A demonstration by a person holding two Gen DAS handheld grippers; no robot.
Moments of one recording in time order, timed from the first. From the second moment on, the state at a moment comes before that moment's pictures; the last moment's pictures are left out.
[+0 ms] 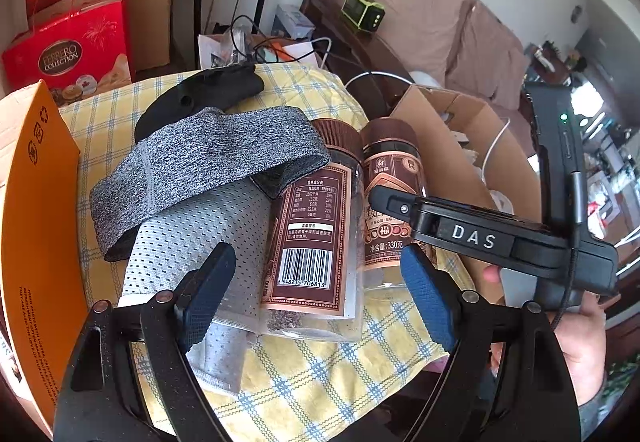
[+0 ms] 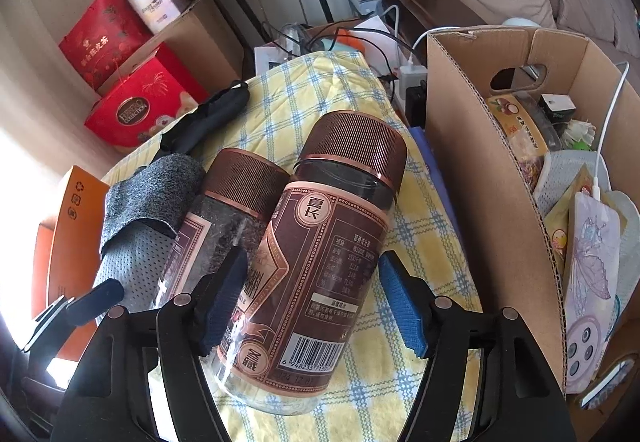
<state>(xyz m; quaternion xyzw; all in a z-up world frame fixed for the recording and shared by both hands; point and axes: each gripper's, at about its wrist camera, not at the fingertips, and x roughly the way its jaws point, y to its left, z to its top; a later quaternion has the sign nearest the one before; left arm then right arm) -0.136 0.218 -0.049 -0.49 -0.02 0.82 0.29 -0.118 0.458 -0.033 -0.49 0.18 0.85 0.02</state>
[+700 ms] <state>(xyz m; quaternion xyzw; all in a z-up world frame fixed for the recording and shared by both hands) -0.141 0.233 -0.049 -0.50 0.00 0.82 0.29 -0.099 0.460 -0.034 -0.49 0.15 0.86 0.02</state>
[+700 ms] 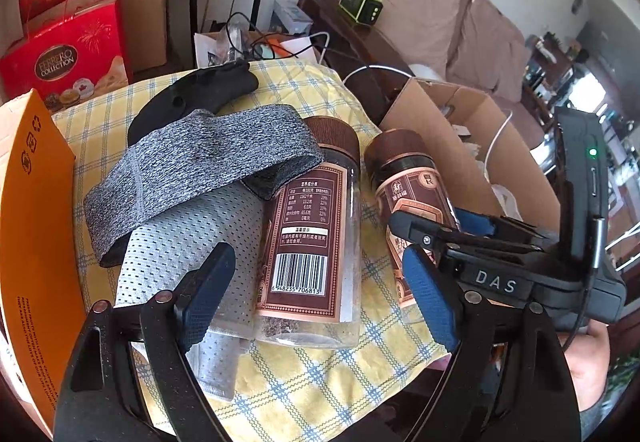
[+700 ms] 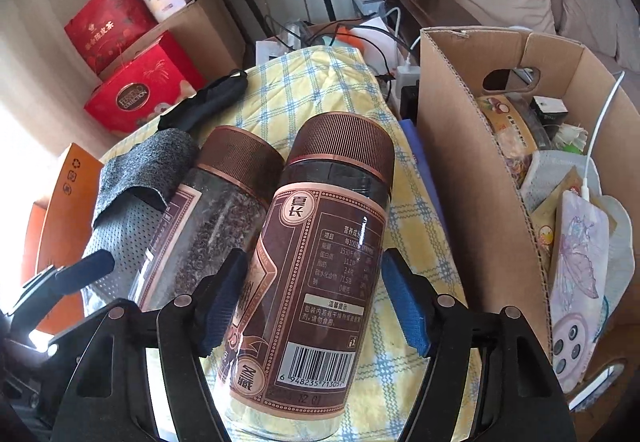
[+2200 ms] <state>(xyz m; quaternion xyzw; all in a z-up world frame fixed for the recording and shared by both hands) -0.170 0.267 -0.103 -0.58 -0.05 0.76 0.29 -0.079 0.474 -0.055 -0.52 0.16 0.84 0.01</state>
